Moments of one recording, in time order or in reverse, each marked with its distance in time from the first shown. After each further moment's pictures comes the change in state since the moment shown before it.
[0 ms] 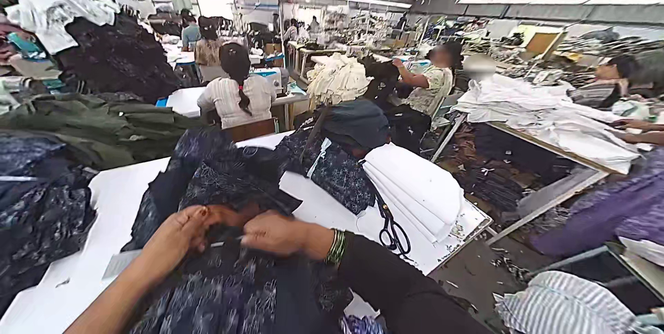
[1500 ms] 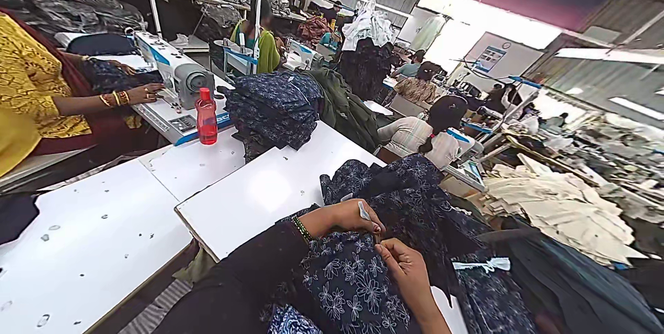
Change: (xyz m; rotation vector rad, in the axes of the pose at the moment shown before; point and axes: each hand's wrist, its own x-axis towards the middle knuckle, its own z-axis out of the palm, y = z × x) left_hand -0.011 -0.038 0.000 0.043 -0.152 0.233; right_hand 0.015 0.010 0.040 -0.040 0.174 0.101
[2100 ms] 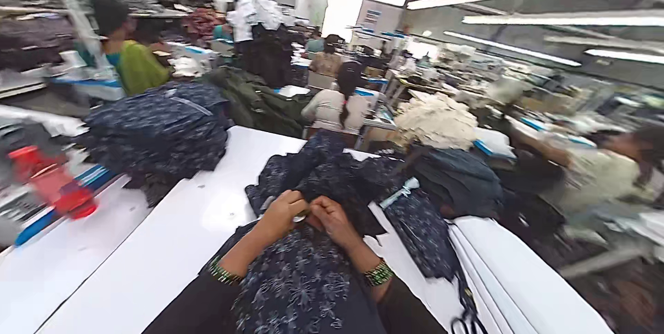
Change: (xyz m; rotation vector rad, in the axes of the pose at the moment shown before) left_hand 0.005 -0.019 0.019 0.644 0.418 0.493; right_hand 0.030 0.025 0.005 0.447 0.016 0.163
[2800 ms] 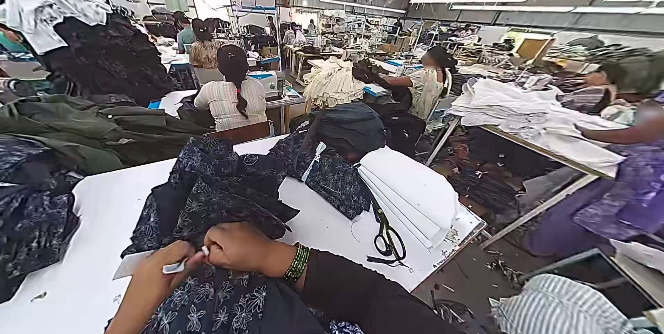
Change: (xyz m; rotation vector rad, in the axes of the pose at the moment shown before) left_hand -0.018 -0.016 -0.008 0.043 -0.160 -0.133; right_hand -0.009 -0.025 0.007 -0.554 -0.124 0.031
